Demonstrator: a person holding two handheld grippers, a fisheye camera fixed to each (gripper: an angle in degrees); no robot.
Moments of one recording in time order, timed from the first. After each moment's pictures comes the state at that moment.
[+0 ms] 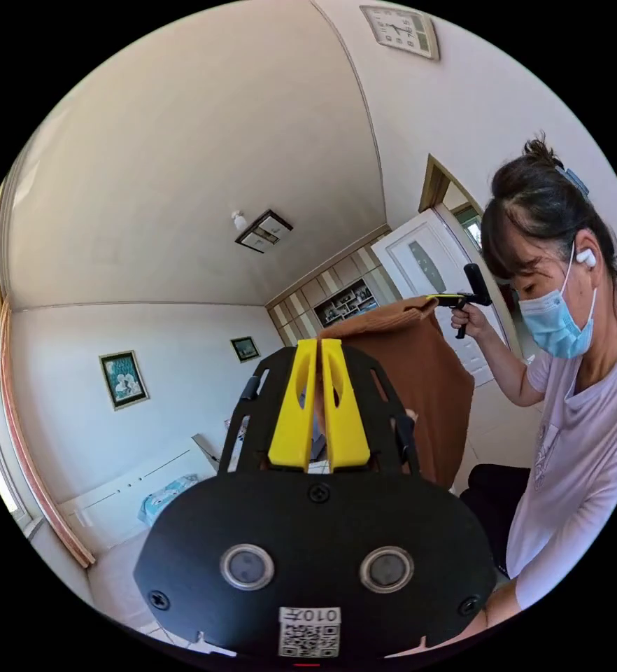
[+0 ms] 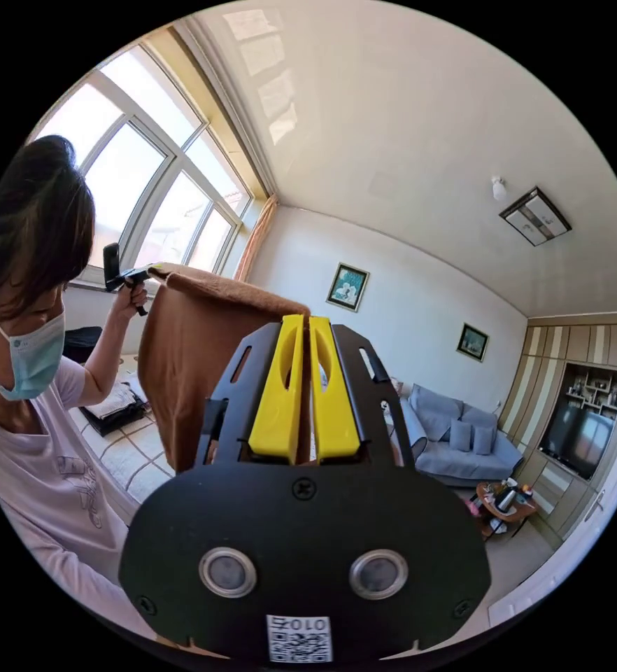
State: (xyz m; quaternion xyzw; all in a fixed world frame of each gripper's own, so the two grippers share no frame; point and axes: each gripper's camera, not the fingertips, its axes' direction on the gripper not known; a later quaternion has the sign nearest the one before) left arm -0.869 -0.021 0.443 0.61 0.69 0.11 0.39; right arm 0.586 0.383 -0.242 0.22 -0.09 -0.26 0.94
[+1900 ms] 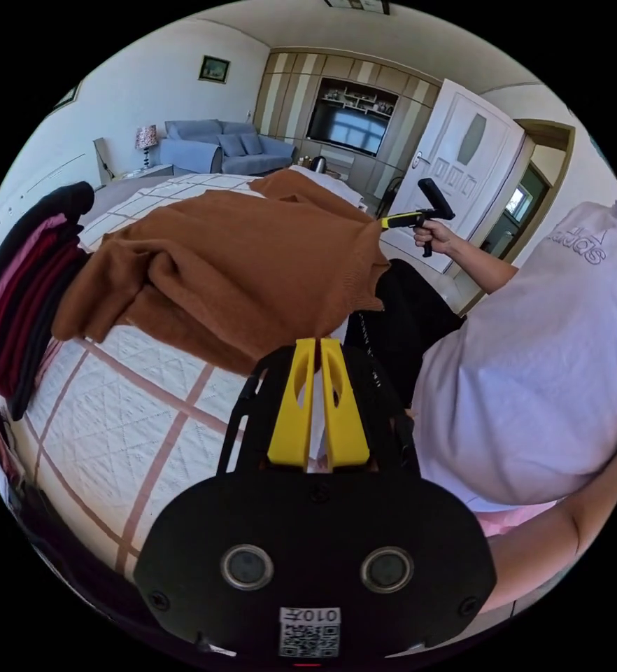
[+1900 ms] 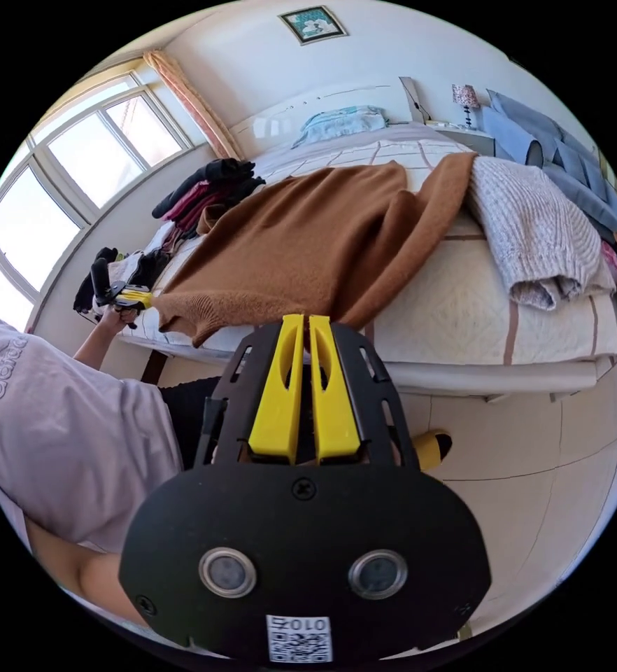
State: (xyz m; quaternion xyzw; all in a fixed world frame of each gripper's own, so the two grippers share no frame) left arm -0.376 0.335 0.495 0.12 0.77 0.43 0.45; right arm 0.753 0.655 0.295 -0.30 -0.22 -0.07 0.92
